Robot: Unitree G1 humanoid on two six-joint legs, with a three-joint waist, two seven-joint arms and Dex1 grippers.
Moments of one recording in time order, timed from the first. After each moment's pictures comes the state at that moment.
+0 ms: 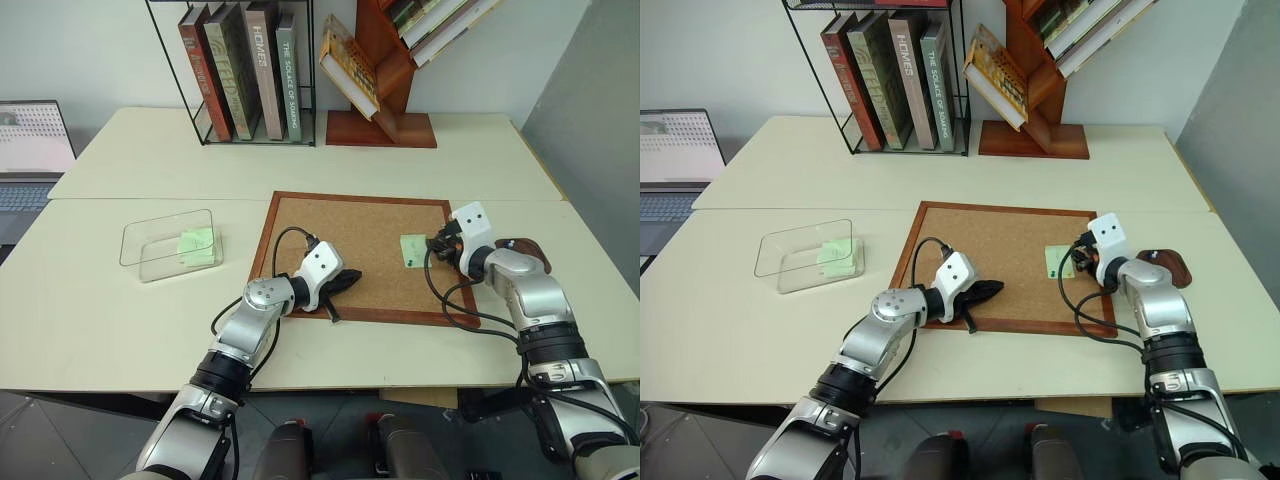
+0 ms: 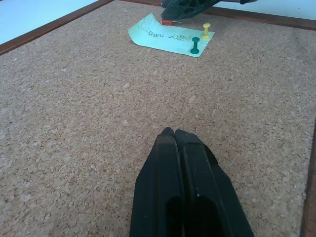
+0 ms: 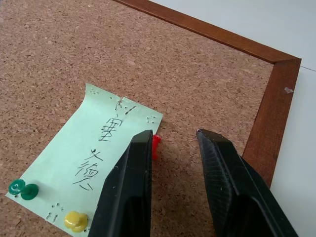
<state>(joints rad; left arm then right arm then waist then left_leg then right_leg) -0.49 0.28 -0.27 0.28 -0.07 0.17 -0.78 -0.61 -0.42 0.00 0.34 0.10 0.51 0.52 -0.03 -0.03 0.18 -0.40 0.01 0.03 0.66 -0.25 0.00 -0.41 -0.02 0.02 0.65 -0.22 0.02</state>
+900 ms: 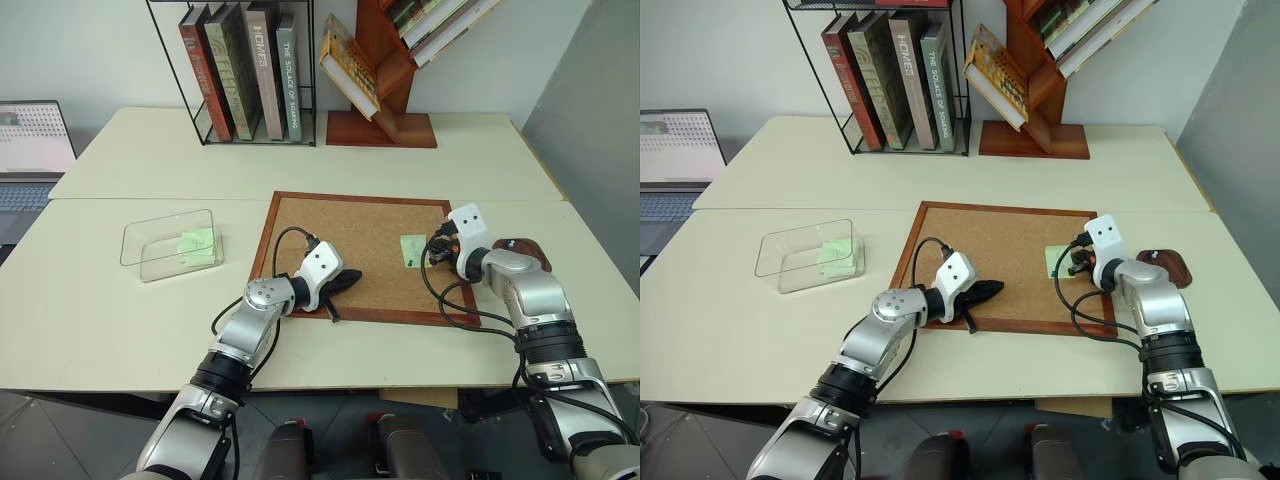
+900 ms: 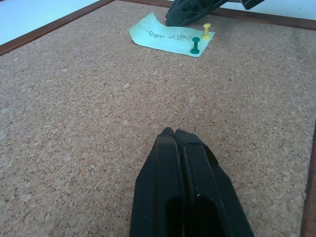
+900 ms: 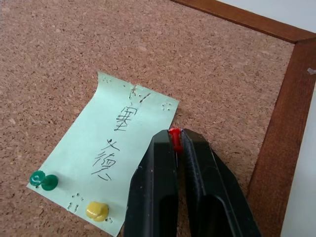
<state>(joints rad) -0.49 0.28 -0.27 0.28 -0.07 0.16 -0.78 -0.60 -0.43 -0.02 0.24 0.12 0.66 0.52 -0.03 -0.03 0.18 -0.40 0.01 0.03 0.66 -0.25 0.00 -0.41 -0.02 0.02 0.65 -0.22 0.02</state>
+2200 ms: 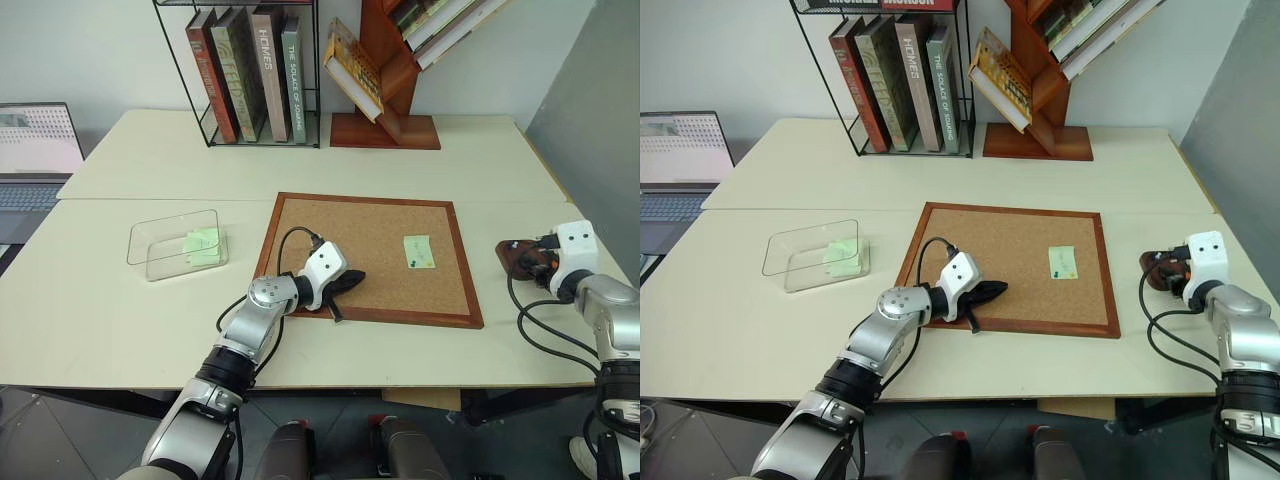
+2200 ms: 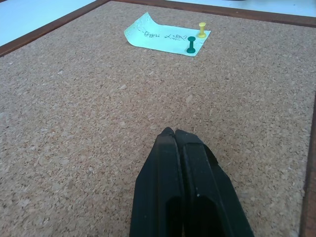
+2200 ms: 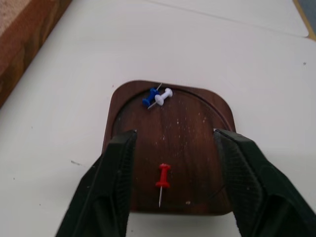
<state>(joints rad) -0.52 0.27 -0.28 0.35 -0.05 0.12 -0.80 -0.38 -0.65 -0.26 0.22 0.15 0.57 0.41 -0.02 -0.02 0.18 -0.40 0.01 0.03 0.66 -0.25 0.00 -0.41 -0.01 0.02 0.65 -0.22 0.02</state>
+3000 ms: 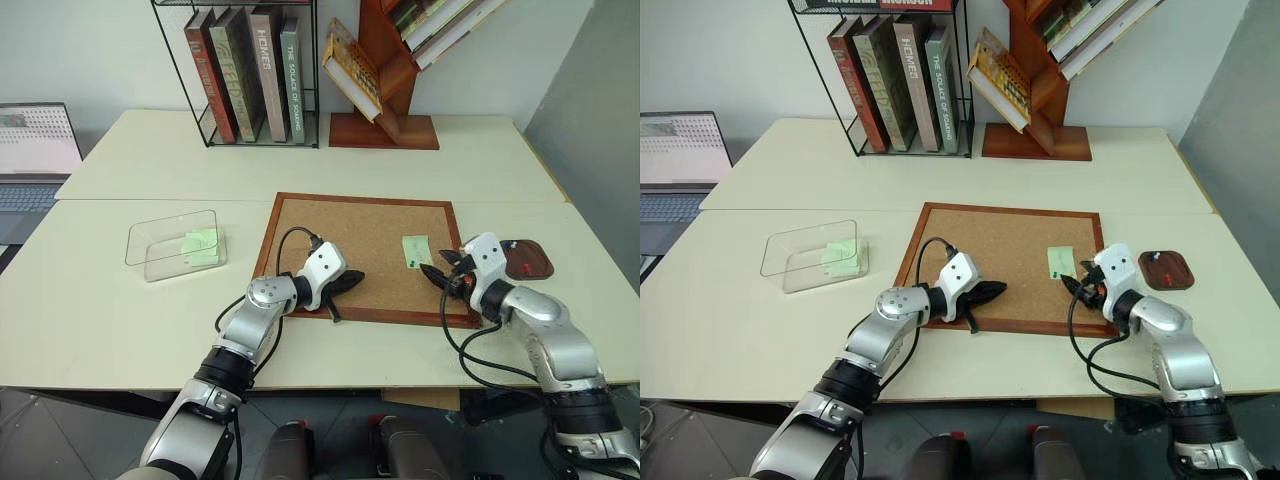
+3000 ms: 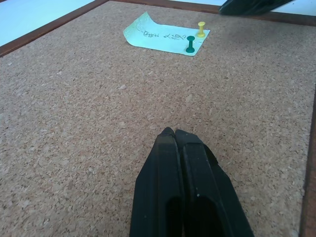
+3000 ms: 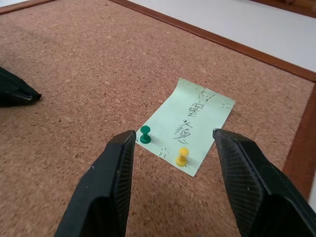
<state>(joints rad) -0.51 0.27 -0.28 0.34 -0.05 0.12 -0.81 -0.29 -0.45 0.00 0.00 0.20 0.38 0.57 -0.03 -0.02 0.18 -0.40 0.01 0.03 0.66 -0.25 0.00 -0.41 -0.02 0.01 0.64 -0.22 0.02</state>
